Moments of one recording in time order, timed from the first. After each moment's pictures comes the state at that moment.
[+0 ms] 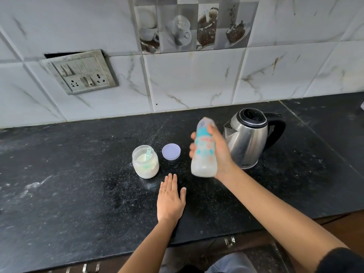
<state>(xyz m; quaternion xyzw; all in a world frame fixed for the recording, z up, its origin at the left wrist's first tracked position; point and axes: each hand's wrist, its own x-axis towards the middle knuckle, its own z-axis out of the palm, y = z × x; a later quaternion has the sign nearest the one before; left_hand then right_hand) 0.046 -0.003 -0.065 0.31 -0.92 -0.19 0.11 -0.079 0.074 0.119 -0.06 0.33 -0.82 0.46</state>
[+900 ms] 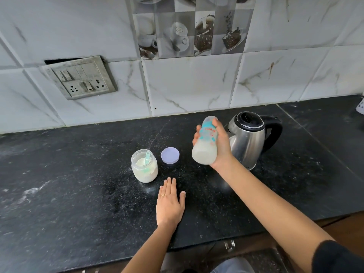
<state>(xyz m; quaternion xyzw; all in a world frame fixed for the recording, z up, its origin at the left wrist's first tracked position) 0.048 -0.001 -0.062 0.32 -0.92 -0.19 0.11 -0.100 0.067 0.130 -0.01 0.29 -0.84 0.46</state>
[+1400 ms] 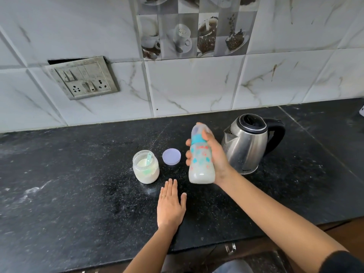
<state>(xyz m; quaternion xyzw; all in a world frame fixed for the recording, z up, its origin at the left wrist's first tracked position) 0.047 -0.001 -0.064 0.32 -0.92 -0.18 0.11 -0.074 0.069 0.121 -0.11 0.35 -0.80 0.48</state>
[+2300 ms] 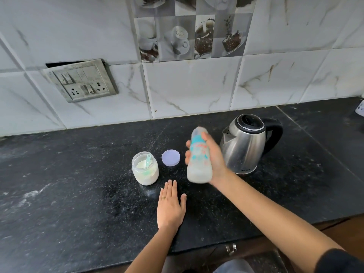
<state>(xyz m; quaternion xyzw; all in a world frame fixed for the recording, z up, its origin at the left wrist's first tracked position) 0.047 -0.002 -0.061 0.31 -0.92 -0.19 0.11 -0.079 0.062 0.108 -0.03 0.33 -0.81 0.49</state>
